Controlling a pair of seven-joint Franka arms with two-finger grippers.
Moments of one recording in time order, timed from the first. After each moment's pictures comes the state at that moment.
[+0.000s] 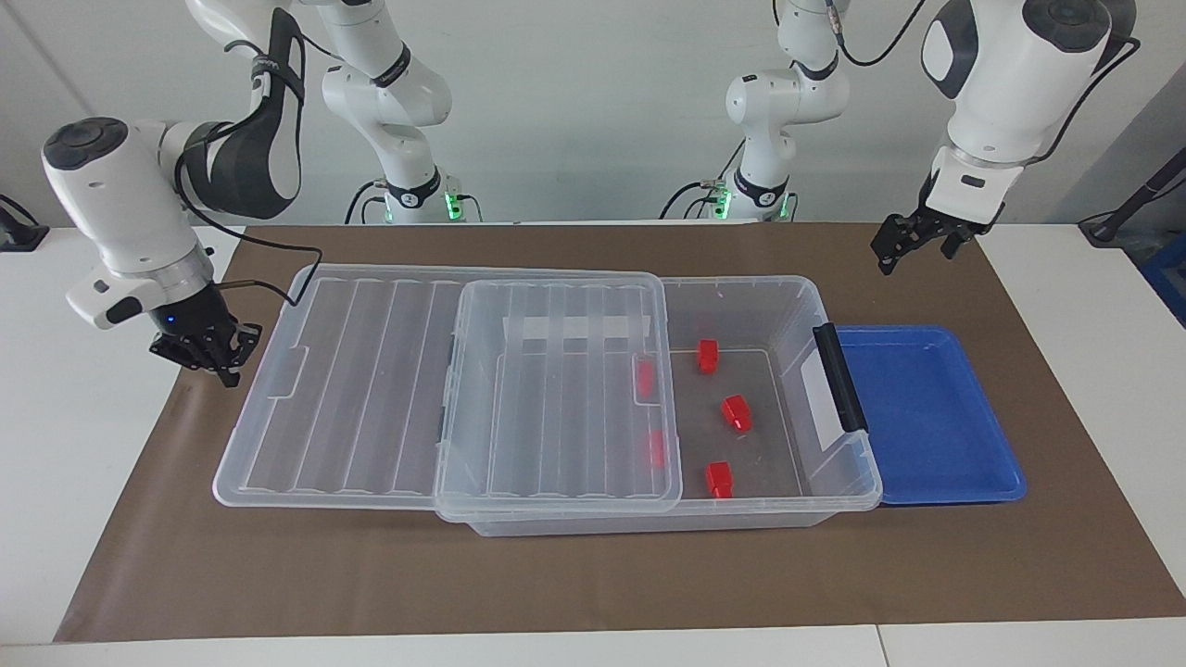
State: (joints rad) left arm 0.05 -0.02 -0.14 -1.66 0.11 1.59 -0.21; right arm -0.16 0.17 -0.01 -1.77 -0.03 2.11 -0.28
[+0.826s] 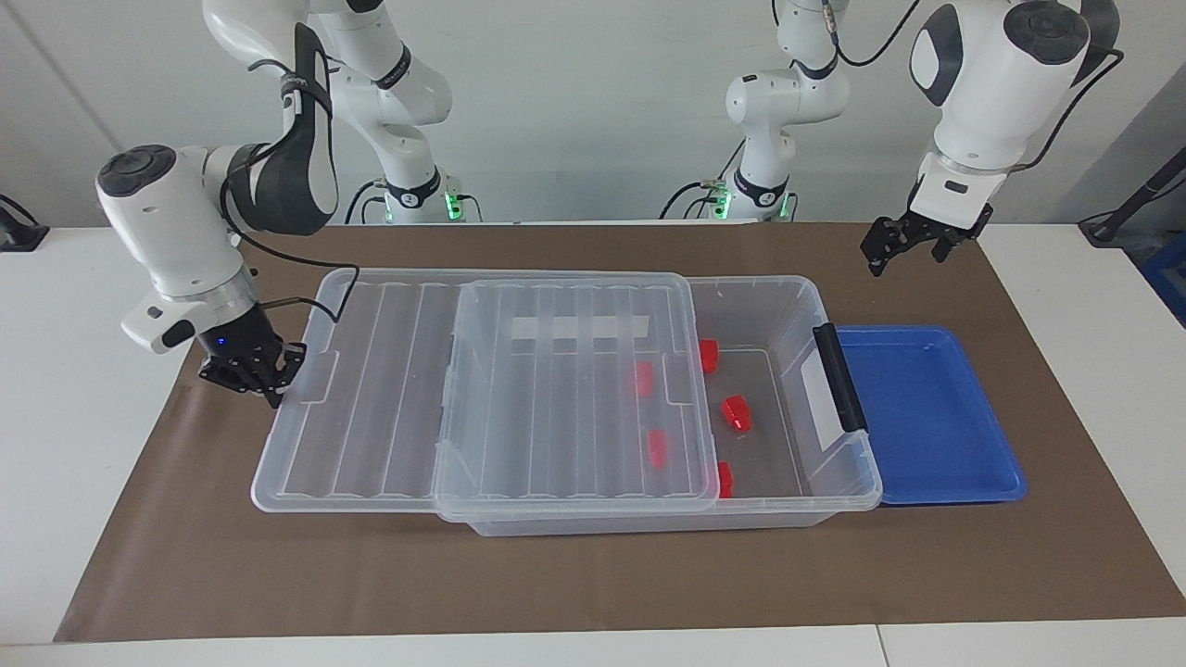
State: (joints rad) left arm 0.05 -0.04 -0.15 -1.71 0.11 1.62 -0.20; right arm -0.07 0.20 0.01 -1.77 0.04 2.16 -0.24
